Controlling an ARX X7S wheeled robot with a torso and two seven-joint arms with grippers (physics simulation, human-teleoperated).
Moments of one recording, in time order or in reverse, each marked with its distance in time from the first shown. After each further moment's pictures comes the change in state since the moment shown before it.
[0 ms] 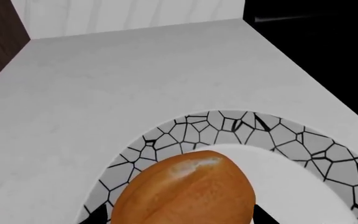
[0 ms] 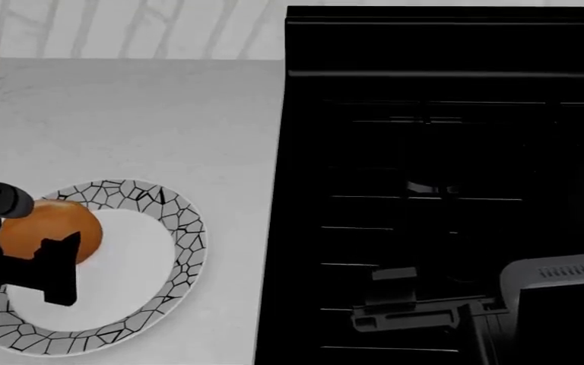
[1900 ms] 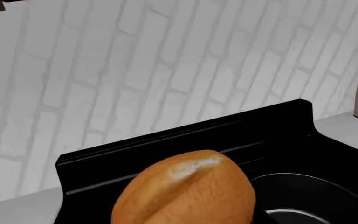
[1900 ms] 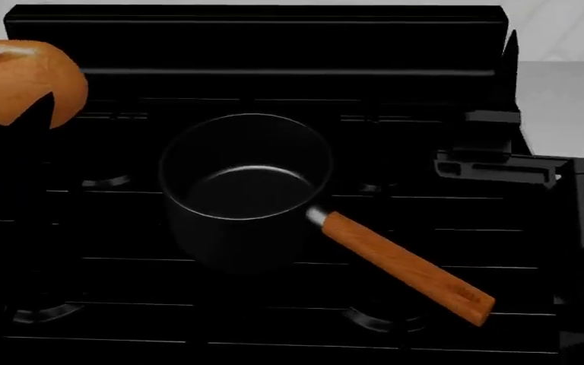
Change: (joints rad) left arm -0.185 -0.048 -0.119 0.452 -0.205 -0.188 -0.135; right arm 0.329 0.019 0.068 0.118 0.042 0.047 0.085
